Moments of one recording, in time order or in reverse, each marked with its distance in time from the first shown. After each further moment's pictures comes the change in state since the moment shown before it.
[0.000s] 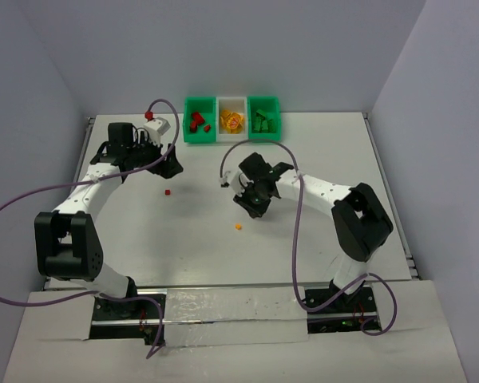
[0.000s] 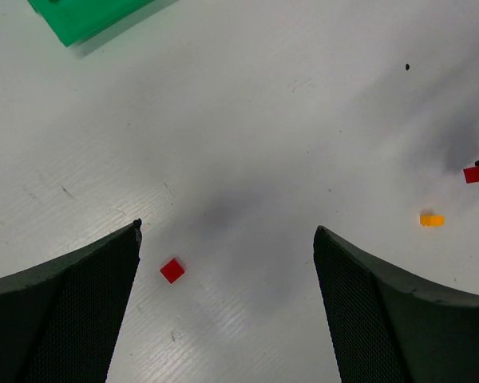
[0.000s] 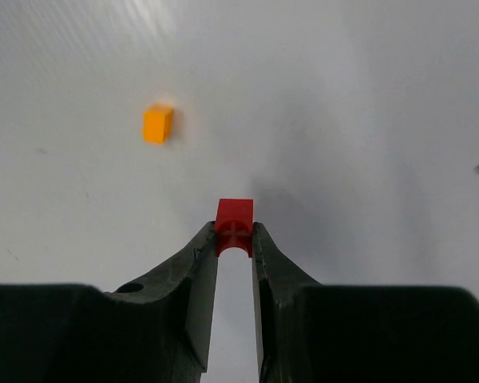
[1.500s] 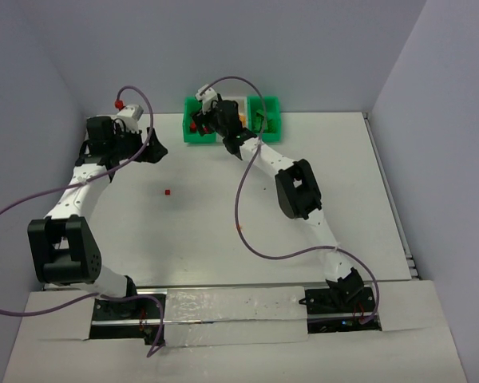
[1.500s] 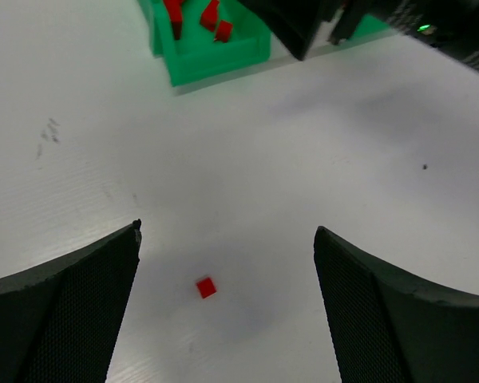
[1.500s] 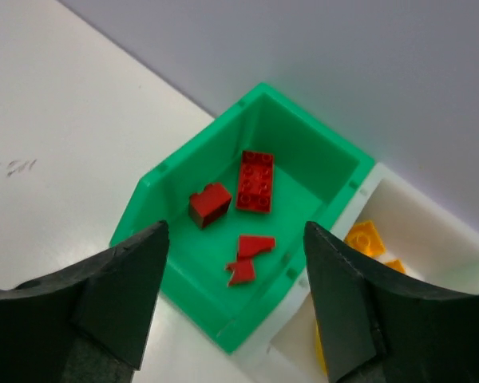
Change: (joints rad) left arm 0.110 -0.032 0.011 0.136 -0.052 -0.223; right arm -0.099 0.854 1.099 0.845 0.153 0.192
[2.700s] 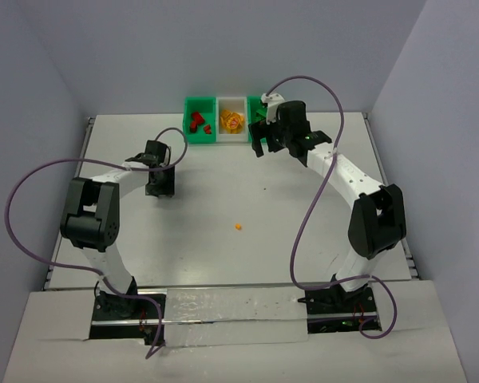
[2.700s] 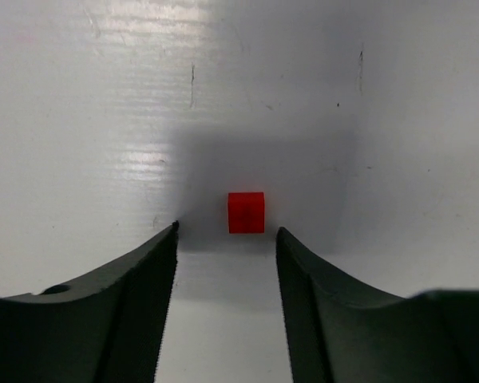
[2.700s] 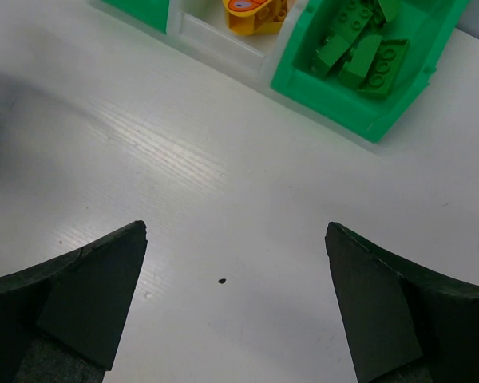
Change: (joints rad) left arm -0.250 0.309 -0.037 -0.250 -0.649 -0.185; right arm -0.195 -0.891 -0.845 -0.488 -0.052 0.145
